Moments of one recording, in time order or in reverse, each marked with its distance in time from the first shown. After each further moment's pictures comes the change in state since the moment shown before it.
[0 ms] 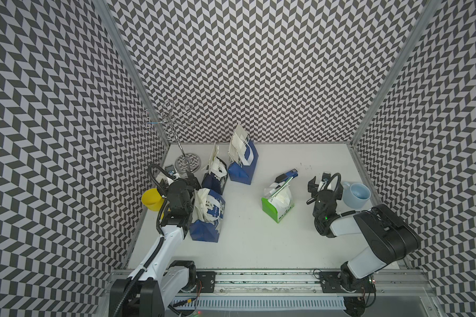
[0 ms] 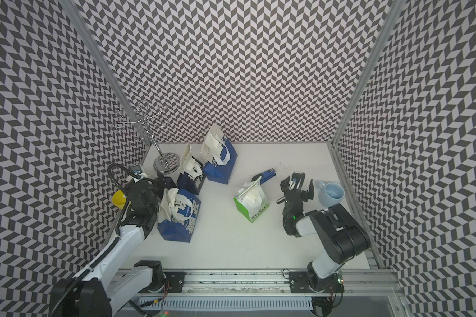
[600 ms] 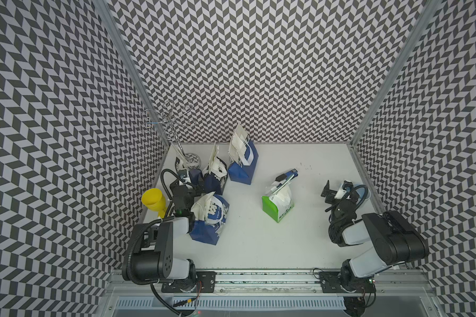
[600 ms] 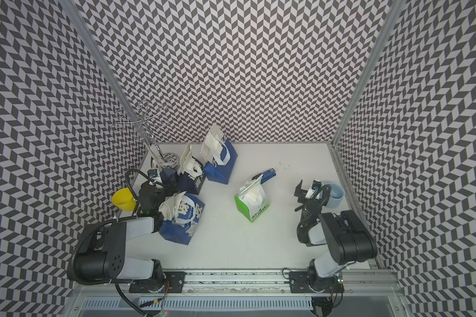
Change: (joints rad) left arm 0.078 0.364 -0.138 0.549 0.410 0.086; right arm -0.247 -0.062 -0.130 0.125 -0.389 0.163
